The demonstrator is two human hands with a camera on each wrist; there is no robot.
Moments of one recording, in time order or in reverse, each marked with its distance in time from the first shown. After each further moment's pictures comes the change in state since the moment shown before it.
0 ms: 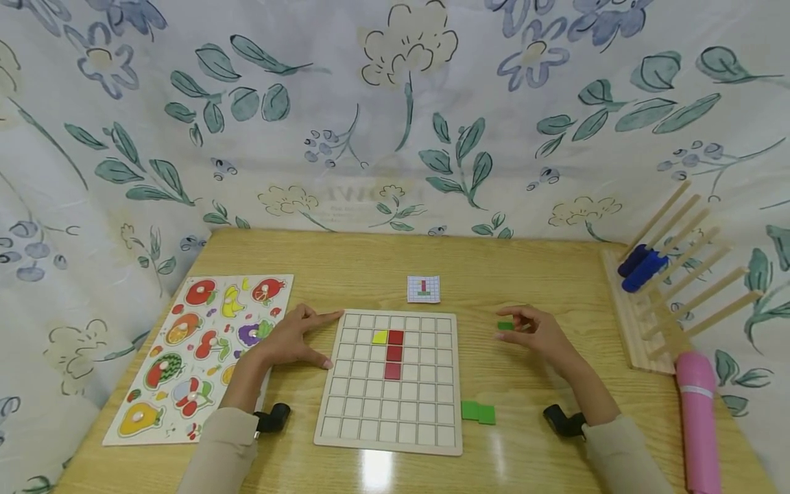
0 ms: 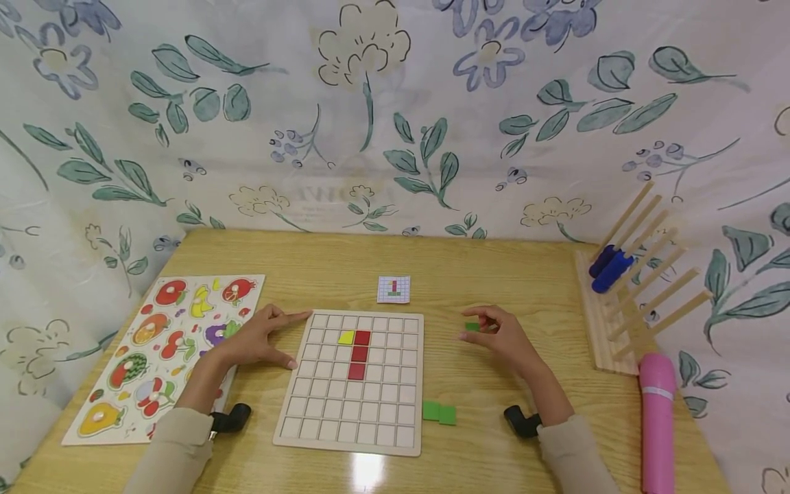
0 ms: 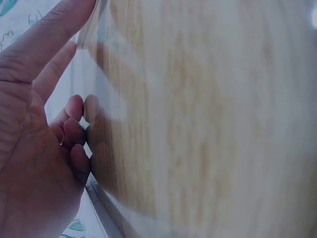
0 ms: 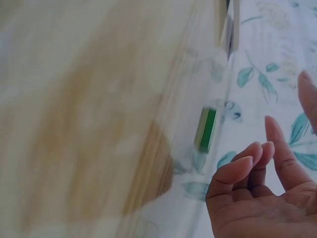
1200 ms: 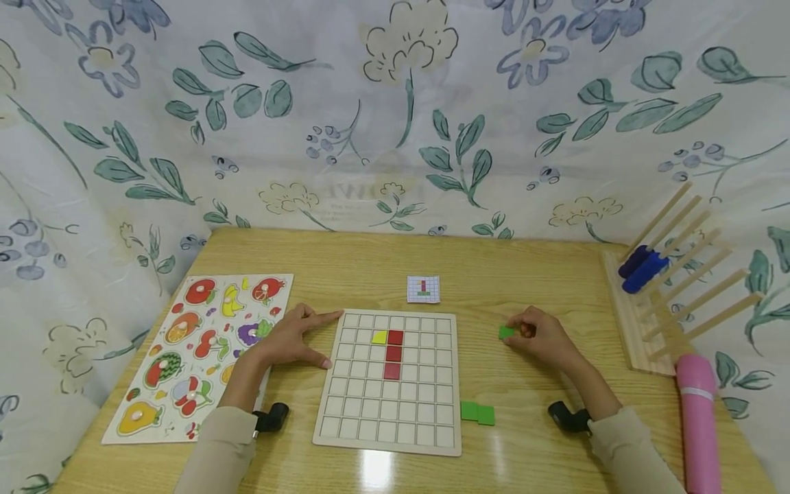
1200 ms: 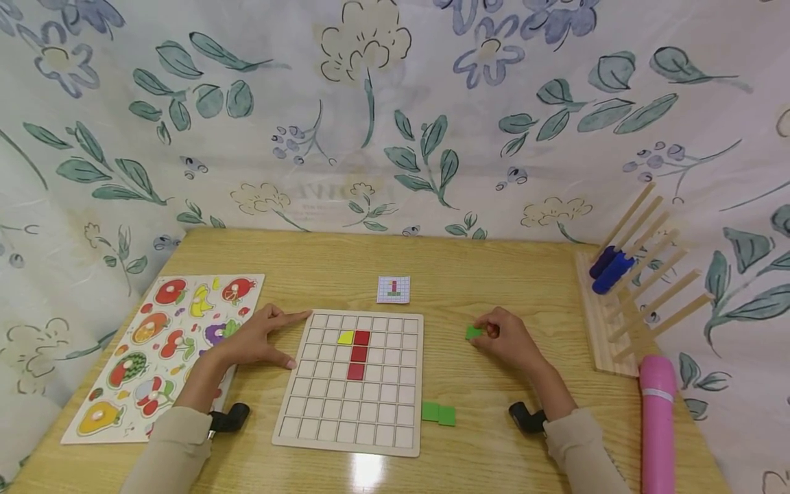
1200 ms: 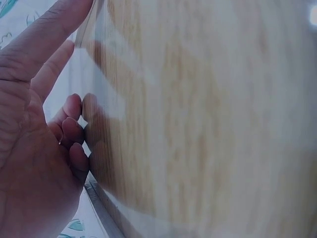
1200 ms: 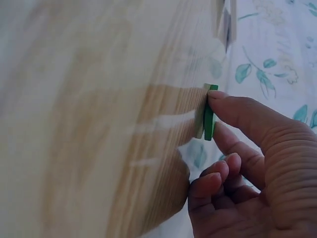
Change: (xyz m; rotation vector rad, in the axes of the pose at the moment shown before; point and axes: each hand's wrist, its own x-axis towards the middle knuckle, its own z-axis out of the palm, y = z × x) left_hand 0.000 -0.005 0.002 0.001 0.007 0.012; right_hand 0.006 0.018 -0.005 -0.320 0.048 -0.115
